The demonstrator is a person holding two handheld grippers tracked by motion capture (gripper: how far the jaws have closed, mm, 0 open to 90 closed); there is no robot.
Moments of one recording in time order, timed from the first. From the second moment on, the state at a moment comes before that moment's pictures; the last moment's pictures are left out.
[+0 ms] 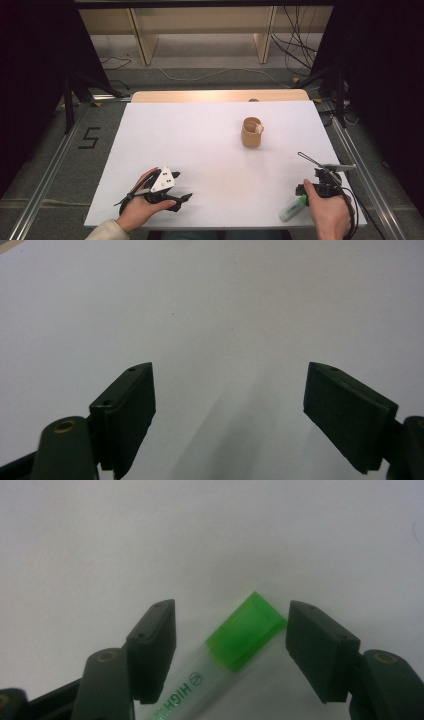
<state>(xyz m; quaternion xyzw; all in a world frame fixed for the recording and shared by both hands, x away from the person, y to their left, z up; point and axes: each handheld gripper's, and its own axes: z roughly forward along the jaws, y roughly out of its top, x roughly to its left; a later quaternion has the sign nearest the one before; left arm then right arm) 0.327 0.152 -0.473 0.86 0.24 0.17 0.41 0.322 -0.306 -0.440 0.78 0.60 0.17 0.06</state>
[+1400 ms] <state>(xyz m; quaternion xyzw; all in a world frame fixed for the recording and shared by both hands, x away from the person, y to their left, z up) 0.319 0.151 -0.467 0.86 0.23 0.16 0.44 0.307 -0.308 -0.428 0.82 0.53 0.20 0.11</state>
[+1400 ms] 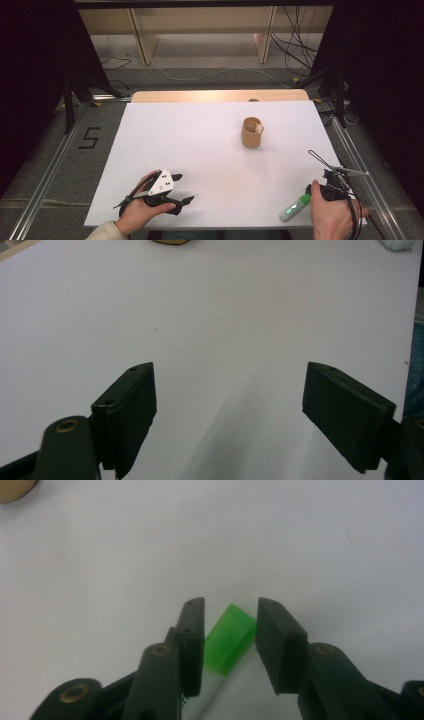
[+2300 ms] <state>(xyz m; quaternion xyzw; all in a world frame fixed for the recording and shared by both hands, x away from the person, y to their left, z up) 0.318 0.150 -0.466 0.86 0.22 0.16 0.44 0.331 -0.297 -0.438 0.89 0.43 0.12 0.10</state>
